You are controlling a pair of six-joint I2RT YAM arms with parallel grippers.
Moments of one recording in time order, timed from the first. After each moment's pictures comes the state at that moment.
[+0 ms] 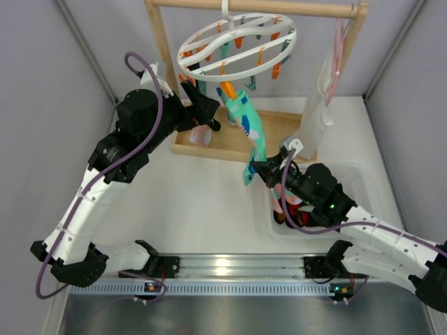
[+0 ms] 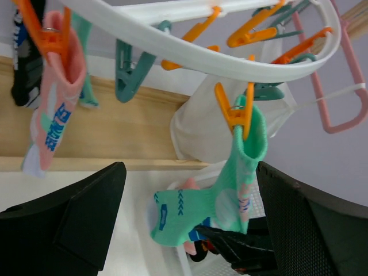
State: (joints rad) left arm -0.61 1.20 1.67 -0.64 -0.15 -0.64; right arm 0.83 0.91 0.63 0.32 -0.01 0.13
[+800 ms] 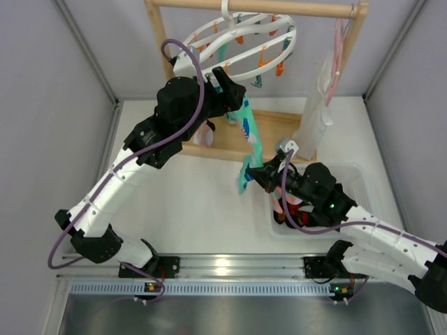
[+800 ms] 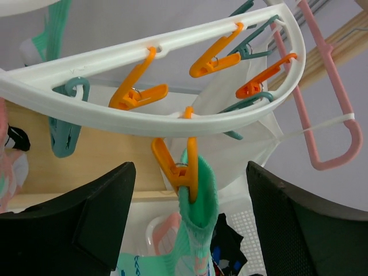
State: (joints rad) left arm -0.80 1.44 1.86 -0.53 -0.35 -0.62; right arm 0.82 0.91 0.63 0.28 -0.15 0.16
